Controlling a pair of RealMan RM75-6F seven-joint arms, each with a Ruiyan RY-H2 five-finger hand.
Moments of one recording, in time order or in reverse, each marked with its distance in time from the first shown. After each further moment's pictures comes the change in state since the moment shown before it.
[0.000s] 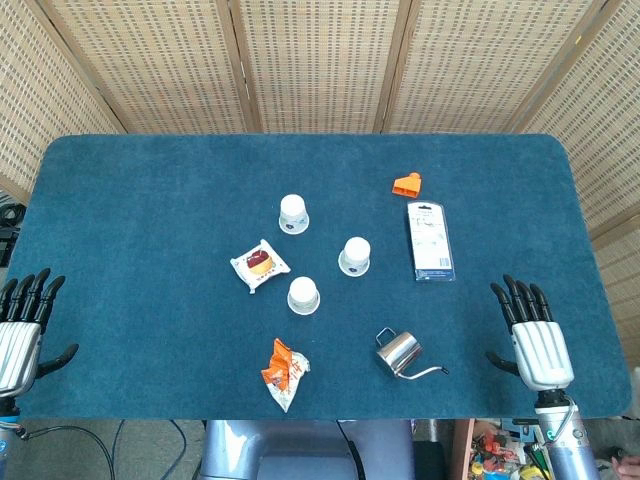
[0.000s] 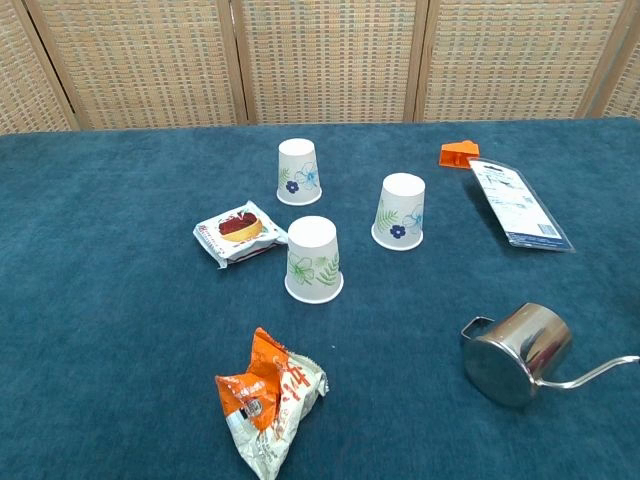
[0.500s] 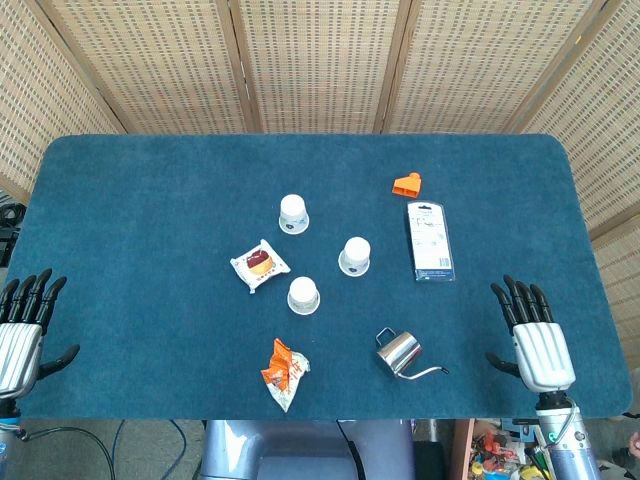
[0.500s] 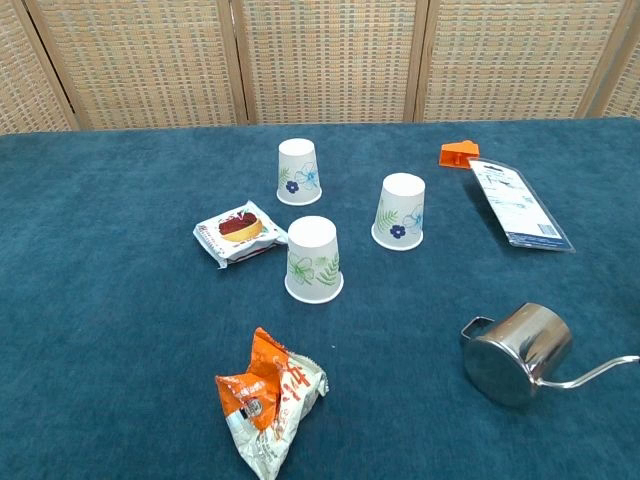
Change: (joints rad) left arm 0.002 0.003 0.004 -0.005 0.013 0.006 -0.003; right arm -0.002 0.007 -0.003 -0.013 -0.013 0.007 0.011
